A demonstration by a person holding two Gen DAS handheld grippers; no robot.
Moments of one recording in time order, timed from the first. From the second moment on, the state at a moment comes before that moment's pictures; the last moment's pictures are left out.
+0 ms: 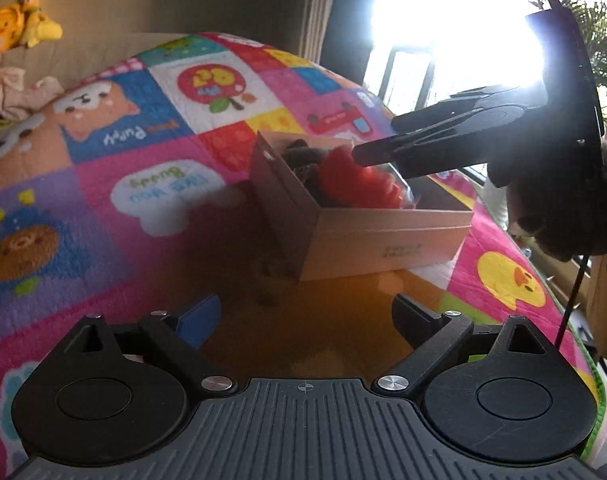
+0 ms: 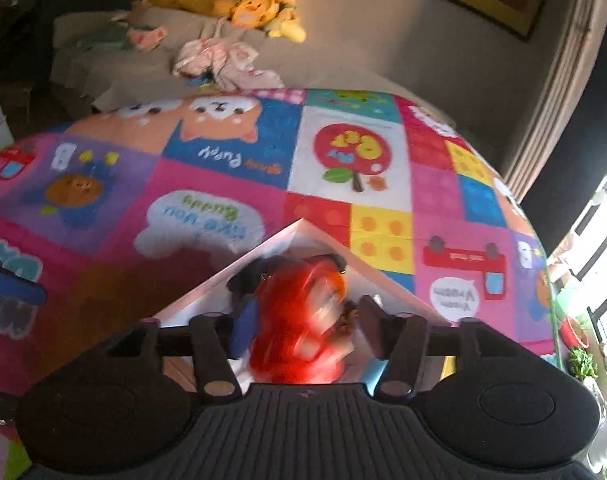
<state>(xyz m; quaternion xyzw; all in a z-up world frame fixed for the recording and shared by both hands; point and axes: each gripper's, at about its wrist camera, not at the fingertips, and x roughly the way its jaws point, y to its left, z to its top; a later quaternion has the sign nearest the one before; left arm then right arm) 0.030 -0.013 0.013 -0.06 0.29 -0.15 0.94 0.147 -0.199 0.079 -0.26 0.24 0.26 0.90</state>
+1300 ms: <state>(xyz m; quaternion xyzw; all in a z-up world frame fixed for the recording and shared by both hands) 0.044 -0.034 -0.019 0.02 0.34 -0.04 0.94 0.060 -0.267 -0.023 -0.02 0.34 0.07 0.94</state>
